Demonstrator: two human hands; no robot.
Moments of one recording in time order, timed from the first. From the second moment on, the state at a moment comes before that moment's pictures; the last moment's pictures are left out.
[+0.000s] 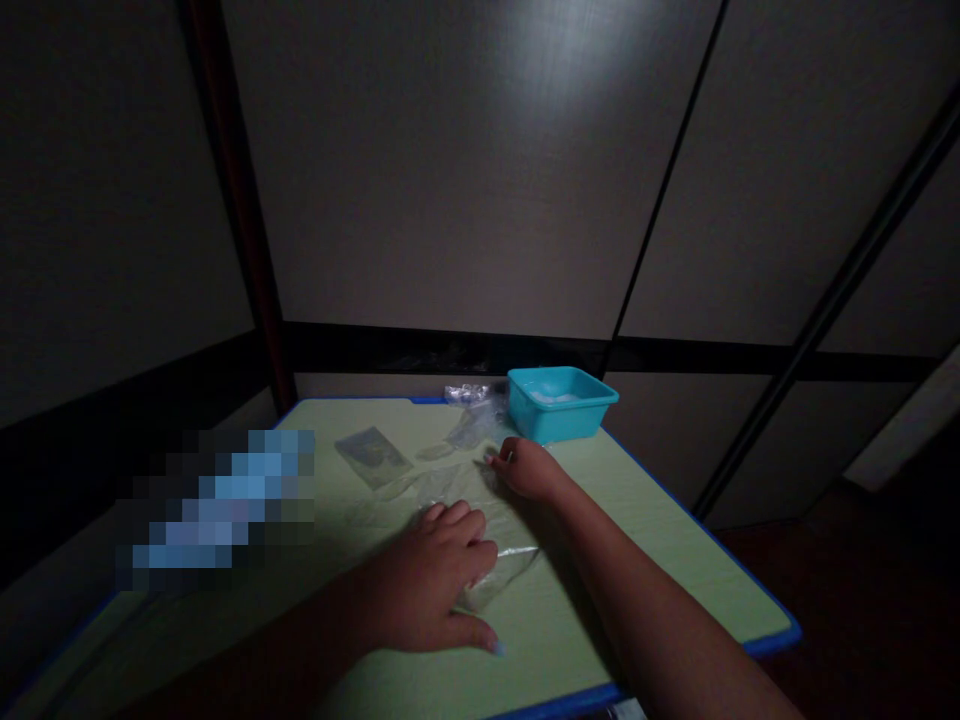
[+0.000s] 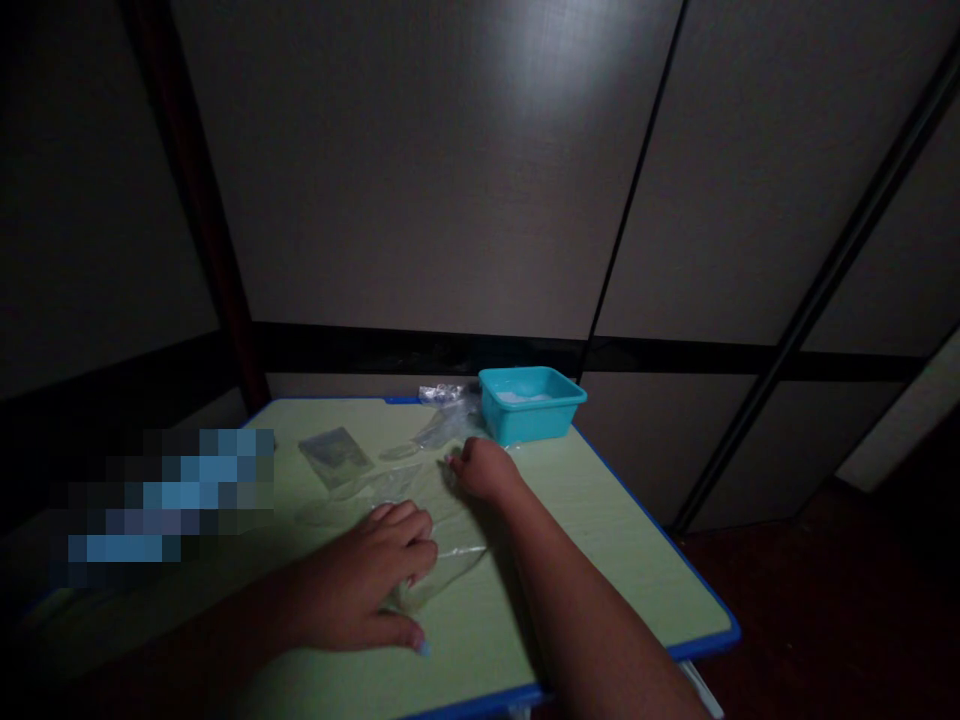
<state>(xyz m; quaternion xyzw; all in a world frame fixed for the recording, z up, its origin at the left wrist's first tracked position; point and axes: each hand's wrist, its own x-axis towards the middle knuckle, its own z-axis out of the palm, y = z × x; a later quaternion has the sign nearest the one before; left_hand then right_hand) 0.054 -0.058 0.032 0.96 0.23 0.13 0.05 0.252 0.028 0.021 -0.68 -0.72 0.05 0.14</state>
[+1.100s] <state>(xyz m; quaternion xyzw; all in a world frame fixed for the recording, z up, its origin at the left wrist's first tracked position) 0.049 -0.014 0.014 0.90 0.32 0.27 0.12 0.244 0.015 0.036 -0.51 -0.78 0.30 0.20</state>
